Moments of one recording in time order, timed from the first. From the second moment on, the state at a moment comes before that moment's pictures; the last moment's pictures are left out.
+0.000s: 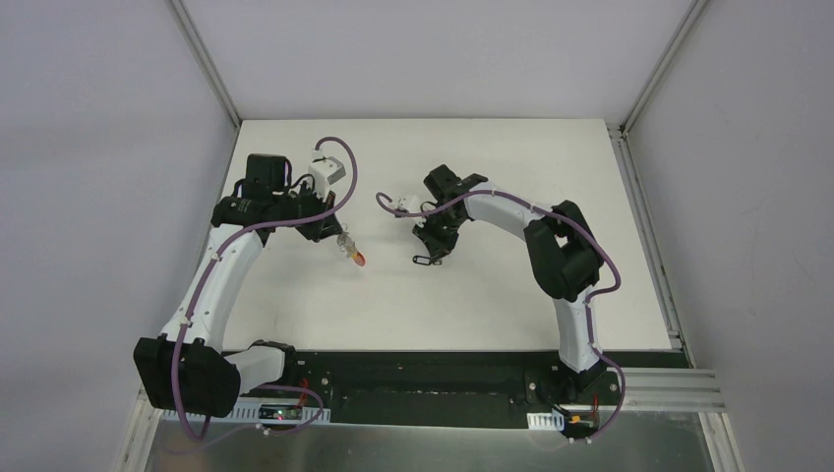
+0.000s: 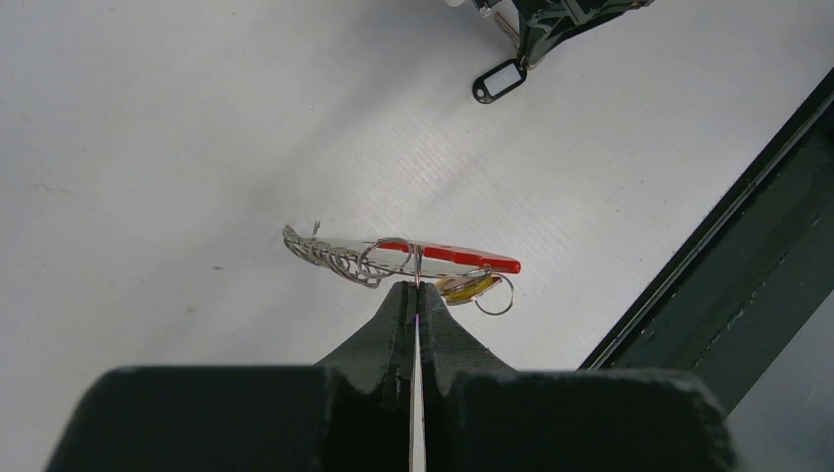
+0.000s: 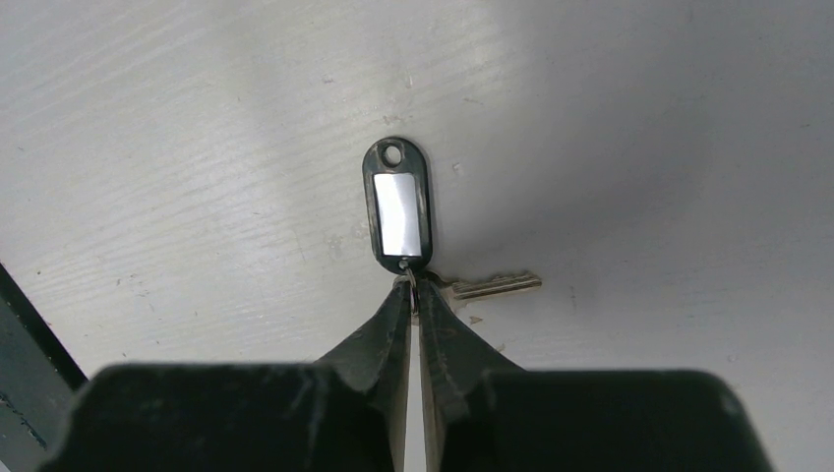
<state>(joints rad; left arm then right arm) -0.11 1.18 1.11 -0.78 0.60 0.33 0.67 2.08 1.56 -0.80 -0.43 -0.52</state>
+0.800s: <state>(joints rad) -0.11 1.18 1.11 -0.78 0.60 0.34 0.67 2.09 1.56 -0.83 -0.48 -0.52</state>
